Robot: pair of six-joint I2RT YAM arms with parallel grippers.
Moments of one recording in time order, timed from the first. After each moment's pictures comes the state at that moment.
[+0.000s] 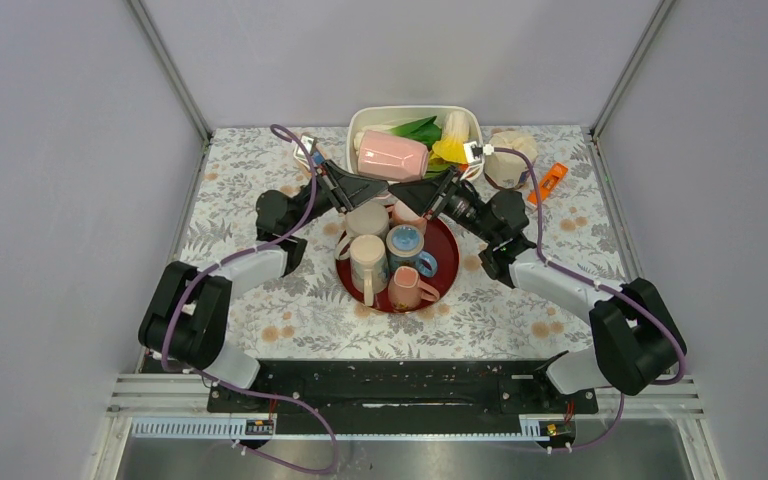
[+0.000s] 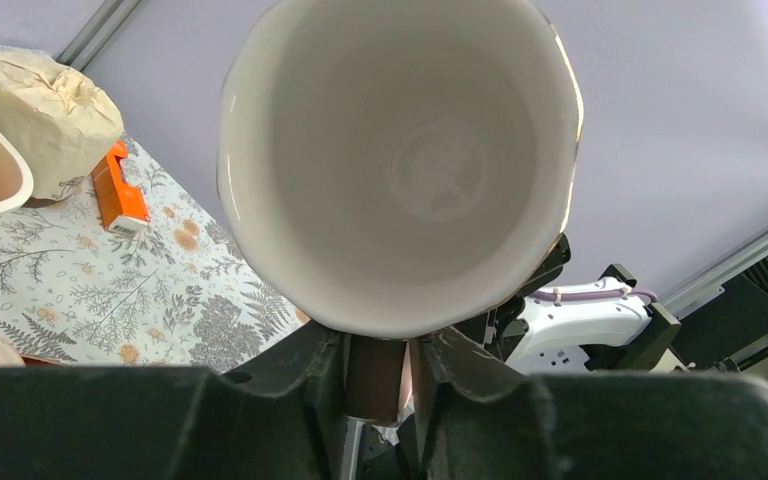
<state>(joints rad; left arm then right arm) -0.37 1.52 0.76 1.23 0.71 -1.24 0.56 1.42 0.79 0.96 -0.44 0.90</state>
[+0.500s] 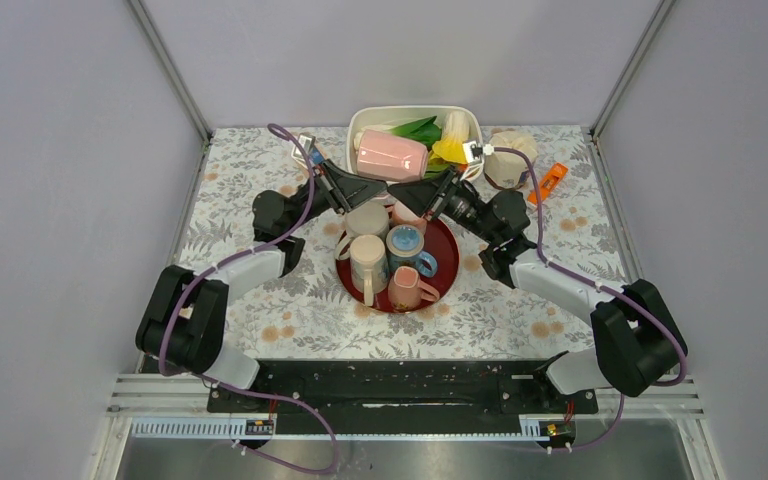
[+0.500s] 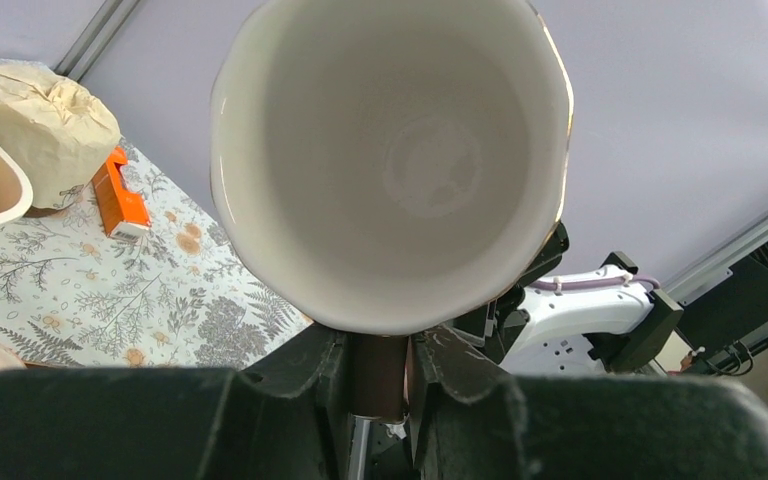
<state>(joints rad) -0.36 1.49 0.76 1.22 0.72 -1.21 0.57 1.41 0.80 0.96 -0.46 0.90</state>
